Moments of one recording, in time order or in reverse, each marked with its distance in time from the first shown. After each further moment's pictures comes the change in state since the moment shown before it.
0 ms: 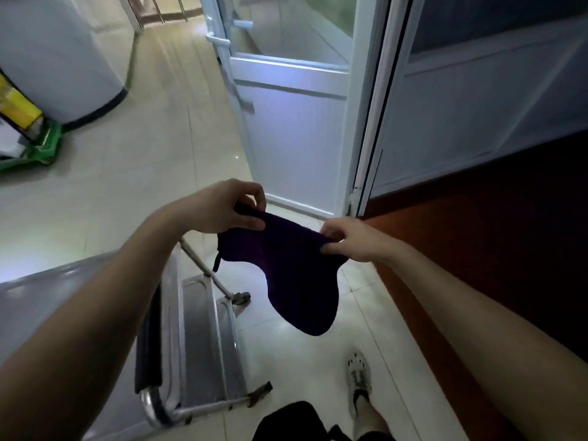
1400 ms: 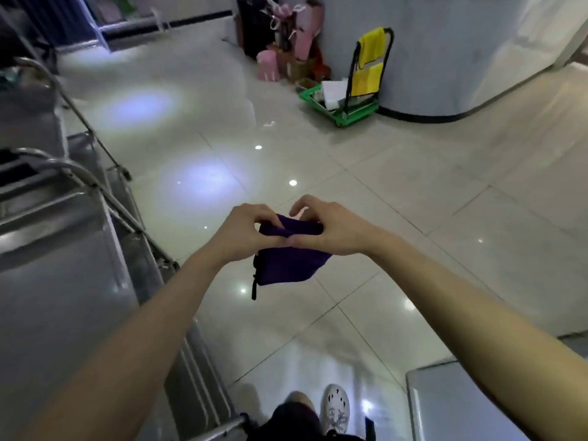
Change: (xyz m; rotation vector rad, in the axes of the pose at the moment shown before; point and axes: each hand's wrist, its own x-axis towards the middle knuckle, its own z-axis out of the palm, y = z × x) left_hand 0.084 -0.489 -0.317 -0.513 1.228 -0.874; right_hand 0.787 -0.493 0.054 -0.424 -0.876 -0.976
